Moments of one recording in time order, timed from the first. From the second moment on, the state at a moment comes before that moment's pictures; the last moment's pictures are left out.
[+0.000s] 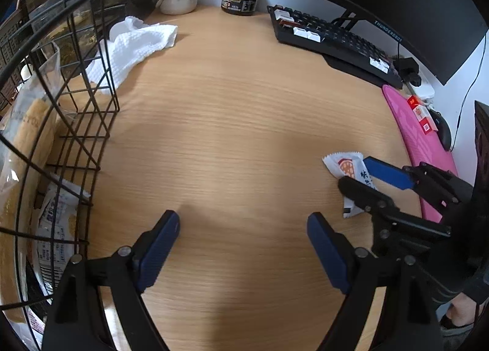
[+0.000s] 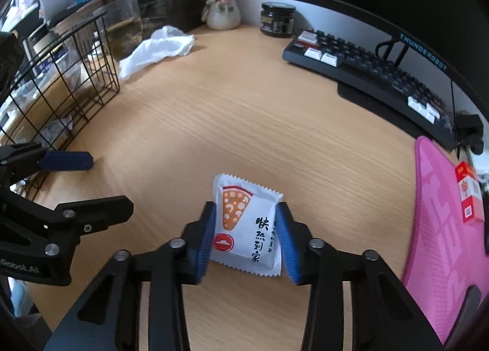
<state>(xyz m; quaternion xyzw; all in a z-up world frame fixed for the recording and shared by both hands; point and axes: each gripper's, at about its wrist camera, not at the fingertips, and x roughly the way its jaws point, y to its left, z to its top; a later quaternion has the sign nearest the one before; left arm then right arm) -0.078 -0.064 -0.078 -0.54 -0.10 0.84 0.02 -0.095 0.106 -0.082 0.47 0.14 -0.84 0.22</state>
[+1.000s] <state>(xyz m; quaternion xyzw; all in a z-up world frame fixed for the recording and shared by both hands) 0.010 -0.145 0.063 -0.41 -0.09 0.90 -0.11 -0.057 0.005 0.063 0.34 0.13 -0.85 0.37</state>
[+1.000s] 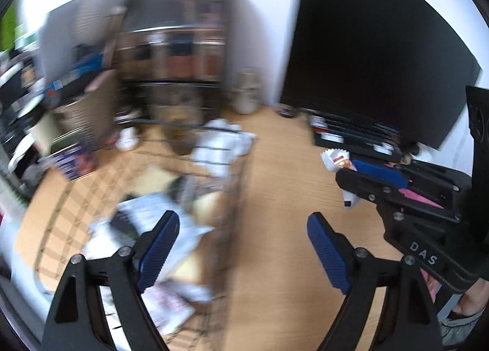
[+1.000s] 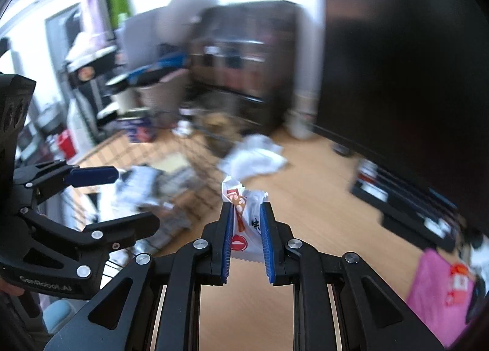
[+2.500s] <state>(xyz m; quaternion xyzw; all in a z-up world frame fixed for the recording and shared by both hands) 0.093 -0.212 0.048 -0.42 -0.11 0.86 -0.27 -0.010 -0.074 0.040 0.36 0.13 -0.81 0.45</state>
